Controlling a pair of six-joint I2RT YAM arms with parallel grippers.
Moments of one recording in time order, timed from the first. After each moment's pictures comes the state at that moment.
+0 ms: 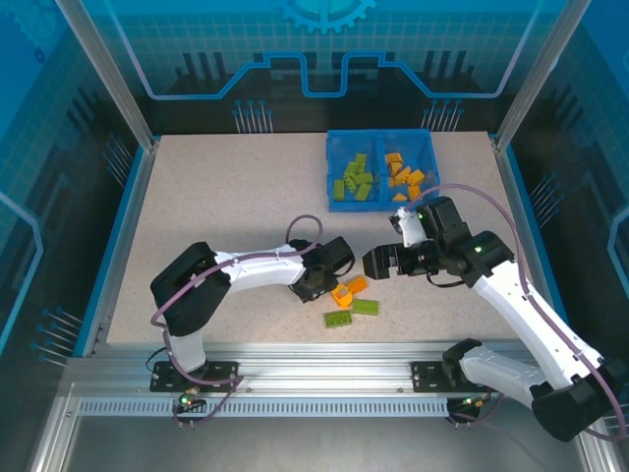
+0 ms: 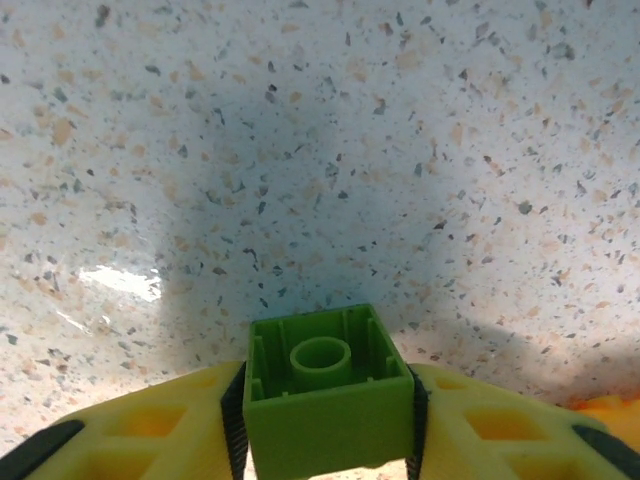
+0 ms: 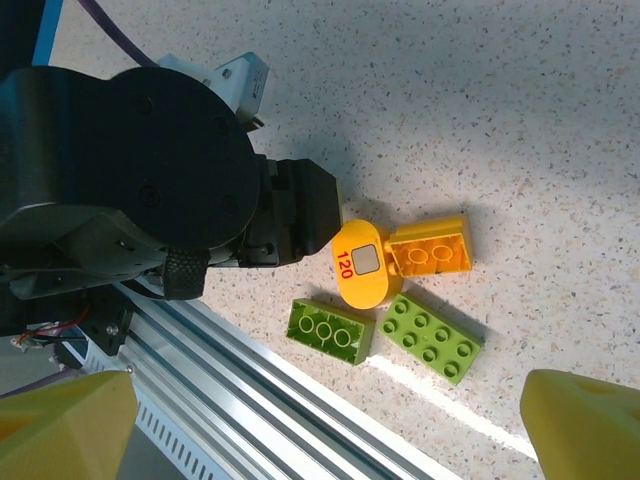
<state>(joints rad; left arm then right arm) -0.91 1.83 1.16 -0.72 -0.14 -1.42 0.47 1.02 1.04 -0.98 -0.39 0.34</state>
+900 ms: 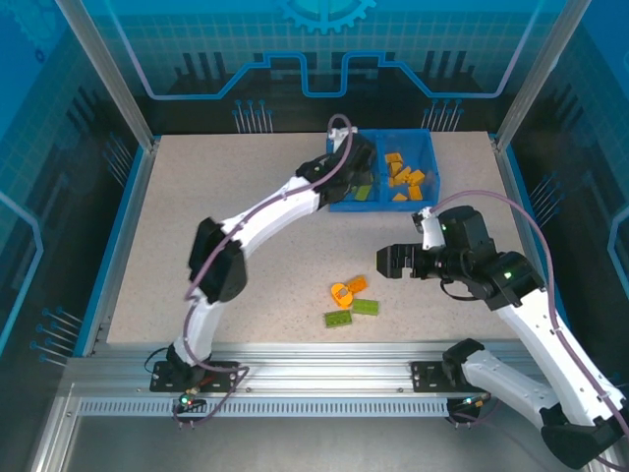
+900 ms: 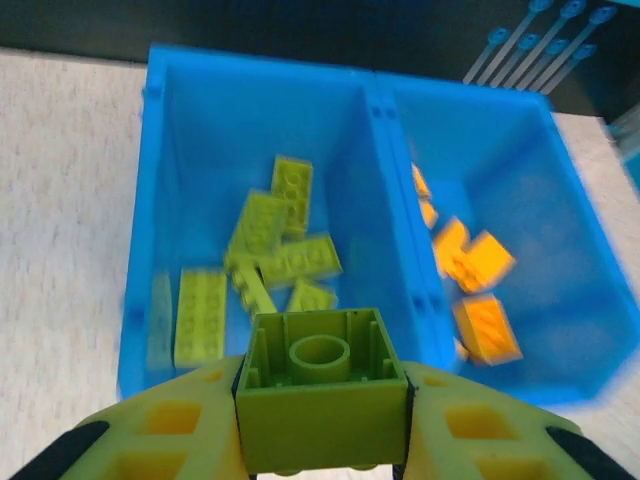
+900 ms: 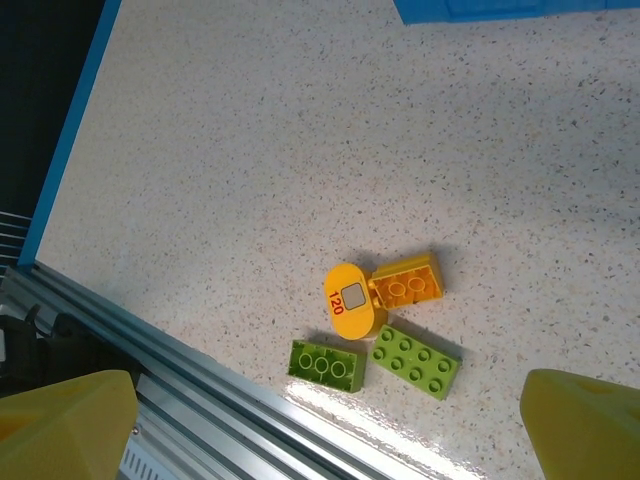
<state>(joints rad) -0.70 2.23 2.13 -0.56 -0.39 -0.60 0.47 0.84 1.05 -0.99 -0.27 0.45</state>
